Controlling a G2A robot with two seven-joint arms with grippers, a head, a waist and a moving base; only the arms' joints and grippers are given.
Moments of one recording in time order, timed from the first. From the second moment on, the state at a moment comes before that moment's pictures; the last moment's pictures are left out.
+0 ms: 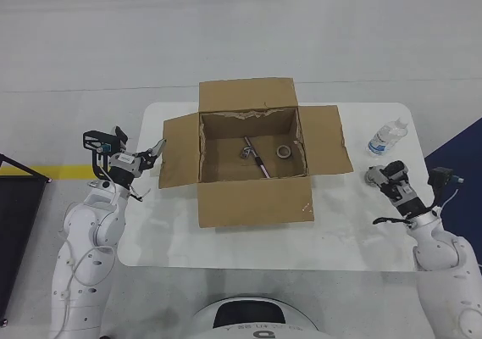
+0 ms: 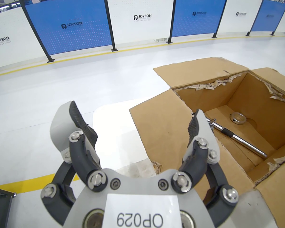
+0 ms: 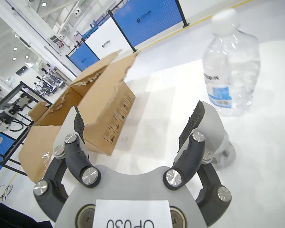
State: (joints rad) left arm 1.55 -1.32 -1.64 -1.68 1.32 -0.32 0.00; right arm -1.66 -1.16 1.81 -1.45 -0.61 -0.76 0.11
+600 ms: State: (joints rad) left arm 1.55 -1.32 -1.64 -1.68 1.32 -0.32 0.00; right arm -1.62 -1.14 1.72 -1.75 -0.21 -0.57 0.56
